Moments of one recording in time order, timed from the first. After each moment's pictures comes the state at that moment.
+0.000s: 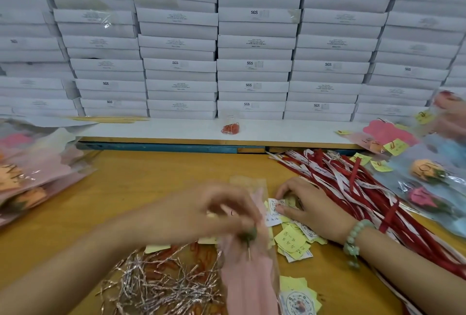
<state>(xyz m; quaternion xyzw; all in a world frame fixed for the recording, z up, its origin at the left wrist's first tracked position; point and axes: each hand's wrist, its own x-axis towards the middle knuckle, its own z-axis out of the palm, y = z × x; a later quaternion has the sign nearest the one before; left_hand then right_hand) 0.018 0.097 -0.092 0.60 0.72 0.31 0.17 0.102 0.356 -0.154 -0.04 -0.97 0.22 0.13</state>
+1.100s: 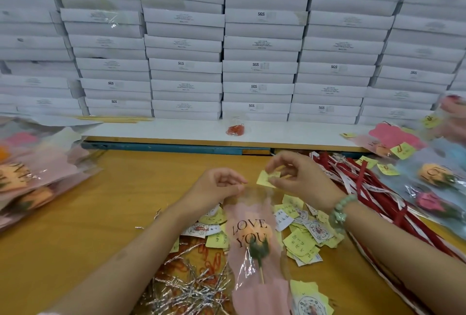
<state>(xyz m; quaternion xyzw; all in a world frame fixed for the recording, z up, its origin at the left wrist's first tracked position) -0.060 0.154 -0.155 0.36 0.71 0.57 0.20 0.067 0.337 -0.118 -0.05 -0.89 0.40 0.20</state>
